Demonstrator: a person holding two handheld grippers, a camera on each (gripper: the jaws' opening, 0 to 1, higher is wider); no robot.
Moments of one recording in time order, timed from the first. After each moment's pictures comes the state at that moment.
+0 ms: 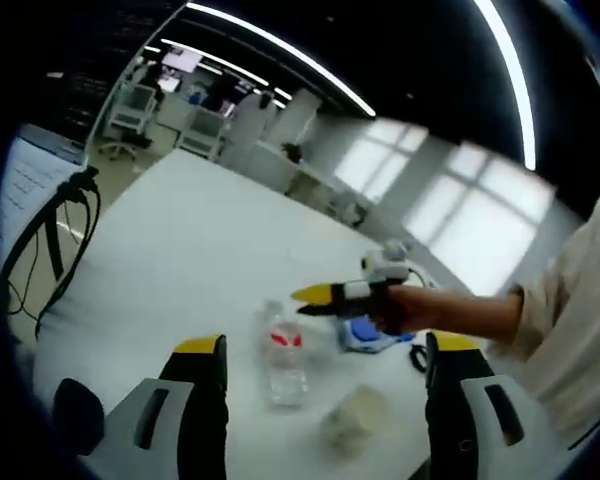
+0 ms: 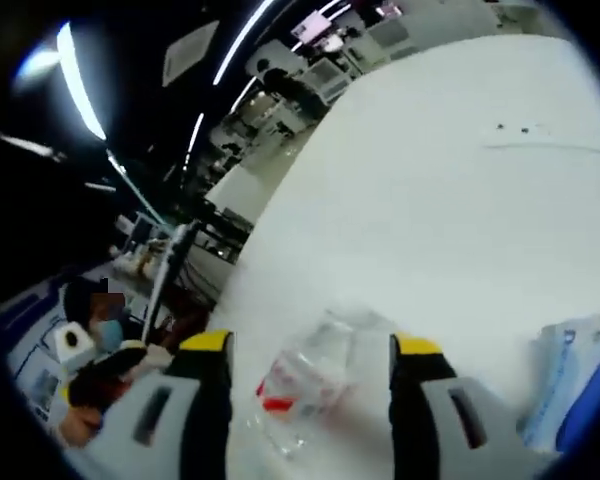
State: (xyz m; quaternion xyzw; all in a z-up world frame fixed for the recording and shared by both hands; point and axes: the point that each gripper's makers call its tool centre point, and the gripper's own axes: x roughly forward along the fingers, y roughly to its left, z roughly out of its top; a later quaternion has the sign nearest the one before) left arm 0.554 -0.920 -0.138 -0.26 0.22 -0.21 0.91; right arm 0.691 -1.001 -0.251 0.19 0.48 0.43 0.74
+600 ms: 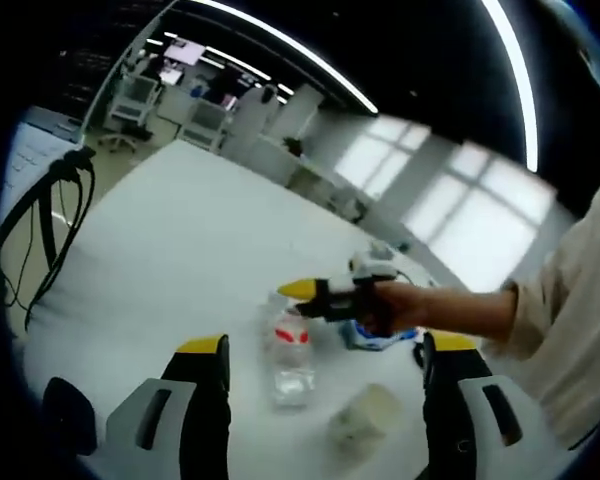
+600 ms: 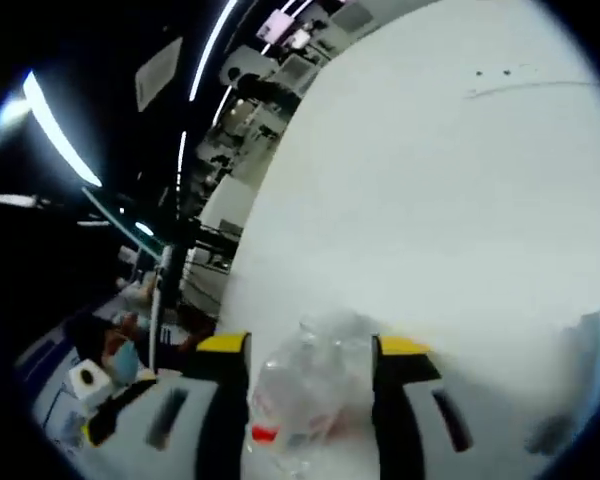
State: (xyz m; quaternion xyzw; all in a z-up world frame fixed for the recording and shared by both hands) left arm 0.563 -0.923 -0.157 -0.27 0.23 -0.22 0.91; right arm 0.705 -0.986 -0.277 0.28 0.51 0.39 0.71
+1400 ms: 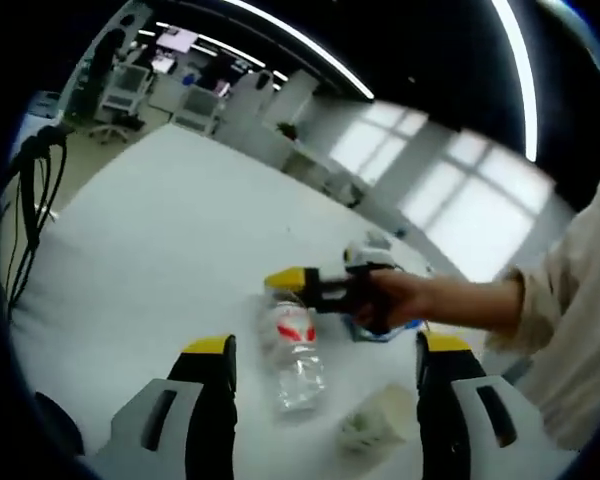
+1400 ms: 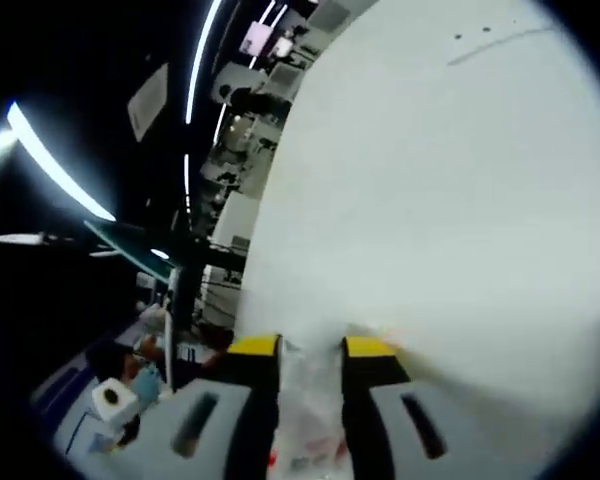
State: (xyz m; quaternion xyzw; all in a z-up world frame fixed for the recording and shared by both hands) left arm 0.592 -0.938 -0.185 -0.27 0.25 -0.24 0.90; right arm 0.710 -0.974 -0.280 0.32 0.51 0.39 0.70
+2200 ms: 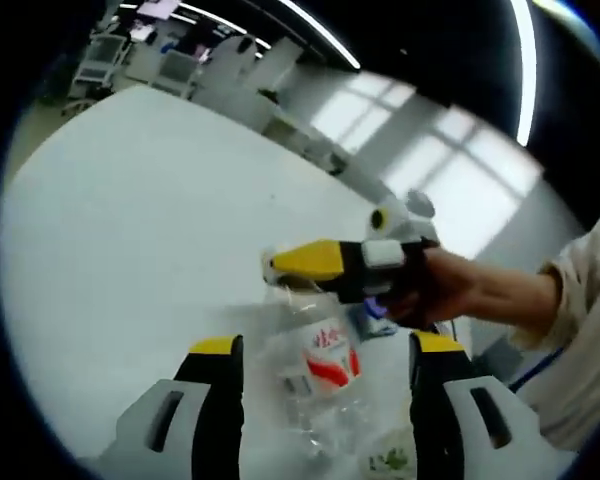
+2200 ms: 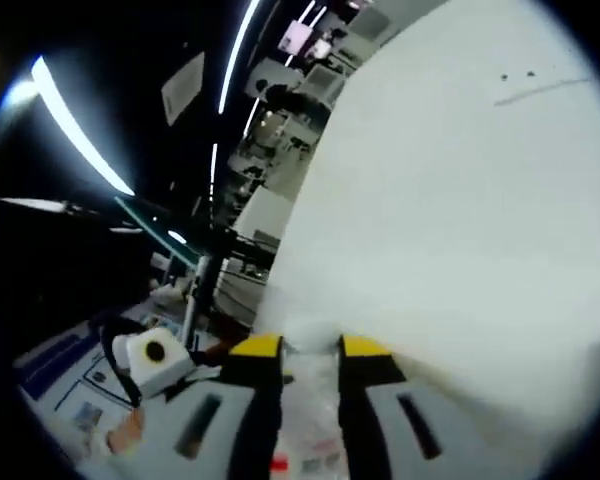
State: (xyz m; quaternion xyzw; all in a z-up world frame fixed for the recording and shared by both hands) left arm 0.649 -0.985 -0.237 -0.26 0.31 -0.32 0.86; right arm 0.702 -0.973 -0.245 0.30 0.46 0.46 0.70
